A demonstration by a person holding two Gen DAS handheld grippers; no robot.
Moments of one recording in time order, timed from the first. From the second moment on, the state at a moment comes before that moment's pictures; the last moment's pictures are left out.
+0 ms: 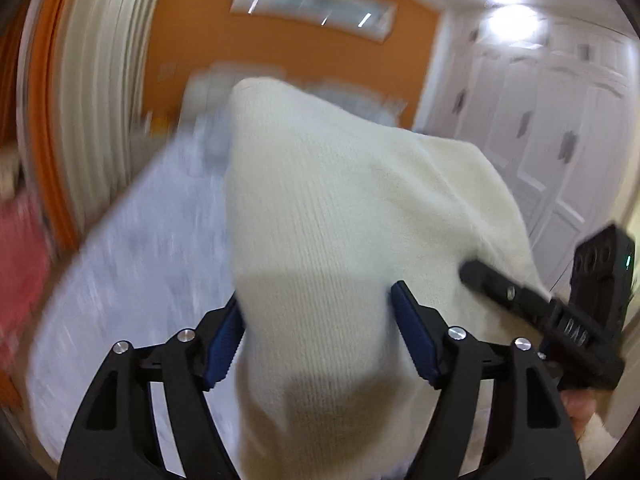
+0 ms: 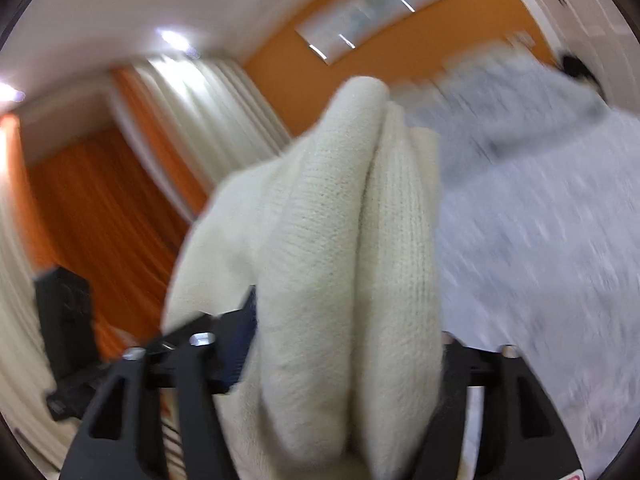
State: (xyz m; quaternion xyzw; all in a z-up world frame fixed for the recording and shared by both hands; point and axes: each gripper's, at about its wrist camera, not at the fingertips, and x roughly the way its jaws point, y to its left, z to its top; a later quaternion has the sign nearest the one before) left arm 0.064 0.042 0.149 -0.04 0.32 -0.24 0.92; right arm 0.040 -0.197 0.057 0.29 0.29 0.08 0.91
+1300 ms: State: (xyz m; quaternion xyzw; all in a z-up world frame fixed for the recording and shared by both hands) left arm 0.111 0.050 -0.117 -0.06 0.57 -0.11 0.81; right arm 0.108 -0.224 -0.084 0.29 0.45 0.00 0.84
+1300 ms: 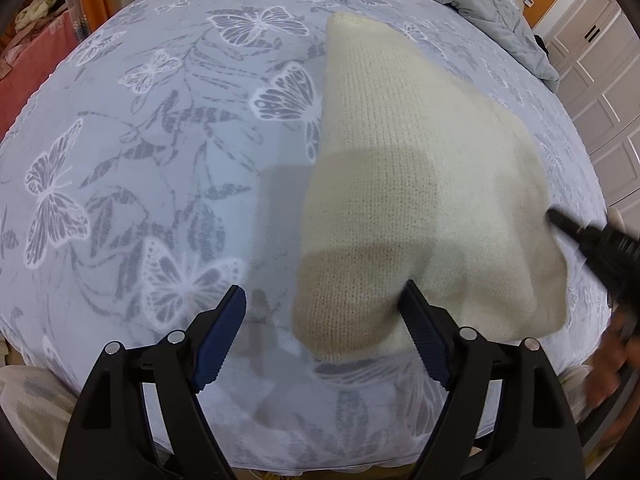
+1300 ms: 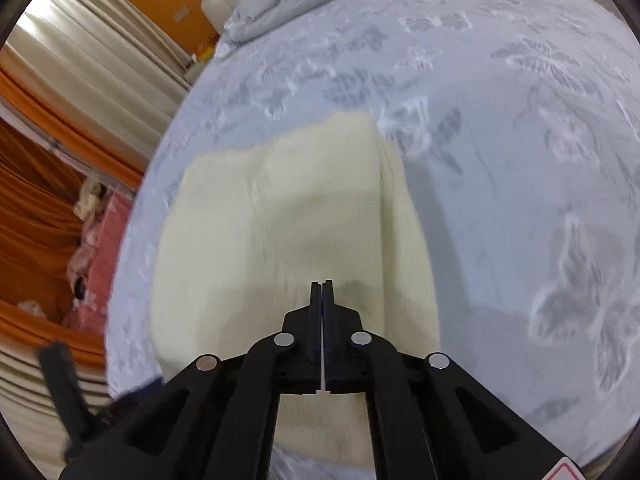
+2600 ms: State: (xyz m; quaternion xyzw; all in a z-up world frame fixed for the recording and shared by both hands) left arm 0.061 0.032 -0.052 0.04 0.51 -0.09 0.85; right arm -0.006 -0.196 -0.035 0.23 0.43 0.01 0.87
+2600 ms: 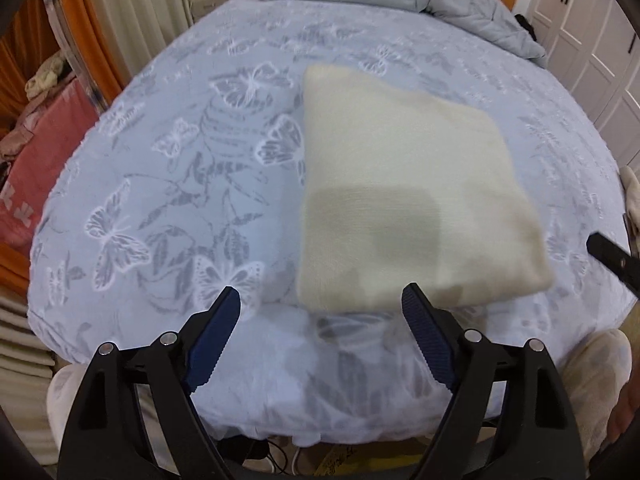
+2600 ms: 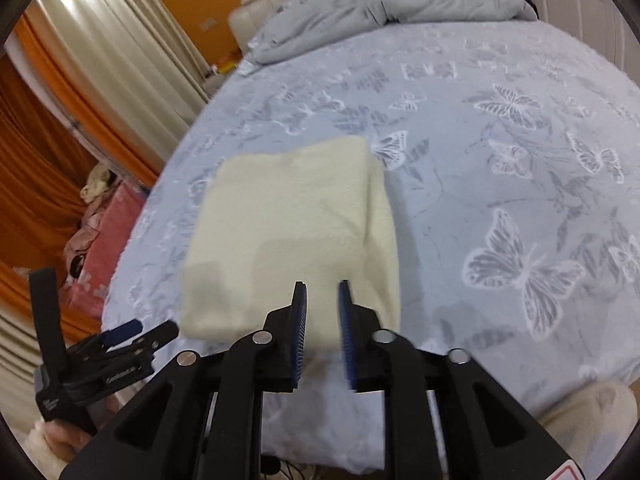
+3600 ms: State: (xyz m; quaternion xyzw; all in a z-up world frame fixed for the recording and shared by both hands) left arm -0.019 0.014 -0.087 0.09 0.44 -0.03 0.90; right arm -0.073 -0.151 -0.094 0.16 0.42 -0.12 0.89
